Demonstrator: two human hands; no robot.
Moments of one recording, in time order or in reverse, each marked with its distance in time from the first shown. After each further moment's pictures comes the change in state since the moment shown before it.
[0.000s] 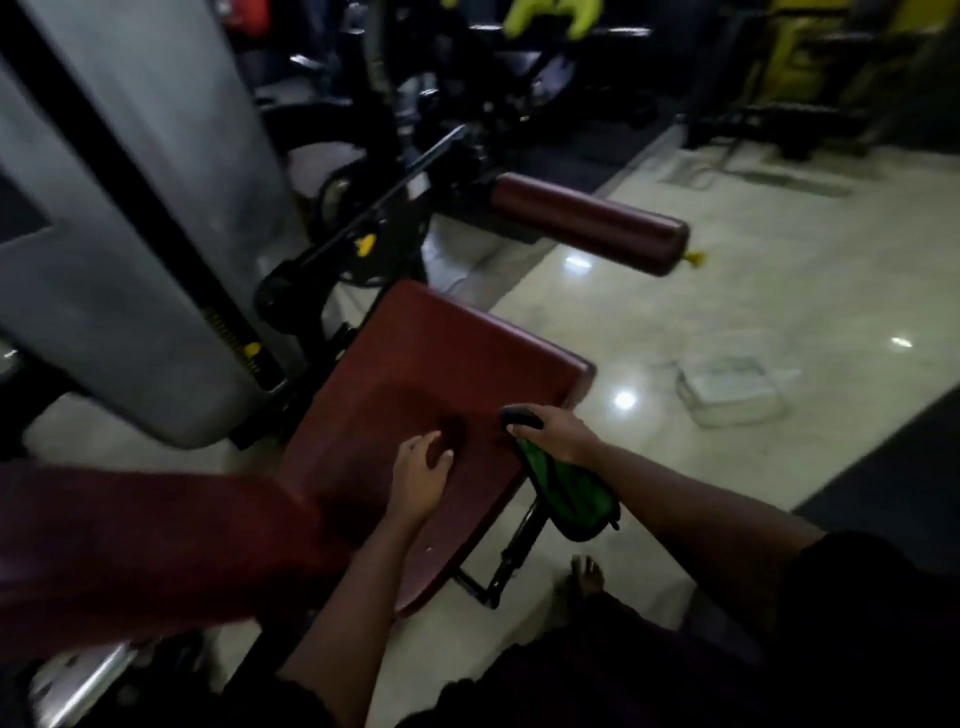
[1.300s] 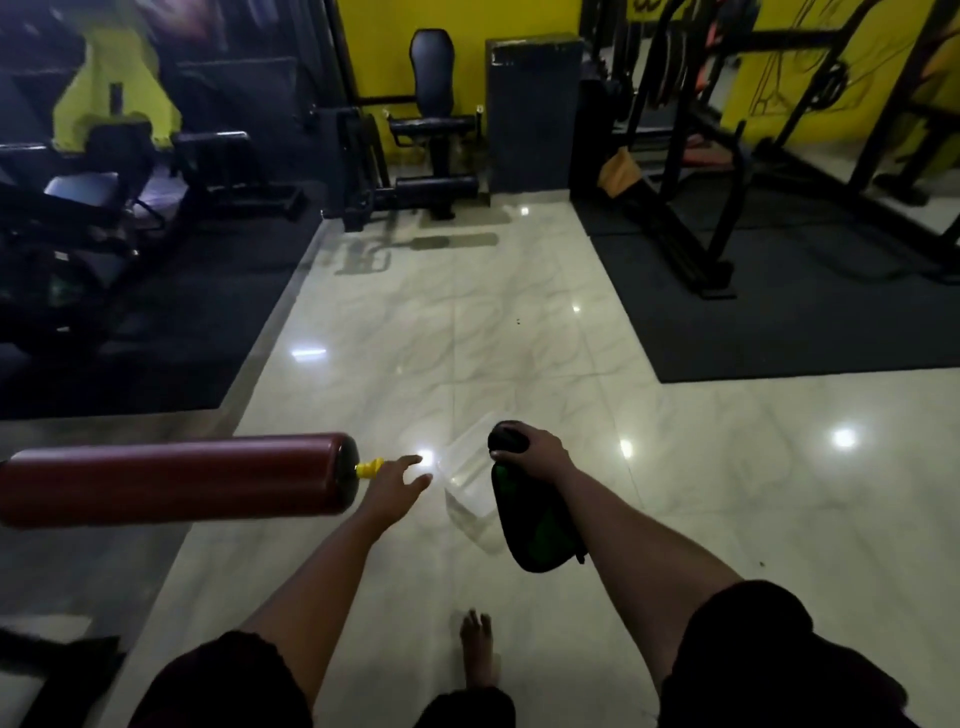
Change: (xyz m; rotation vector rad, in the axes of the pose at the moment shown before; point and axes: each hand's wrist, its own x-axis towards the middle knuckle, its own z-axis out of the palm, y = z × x) left_hand 0.351 0.427 0.365 0.196 -0.655 0.367; right_hand 0.098 0.354 -0.424 0.339 0.665 0.547
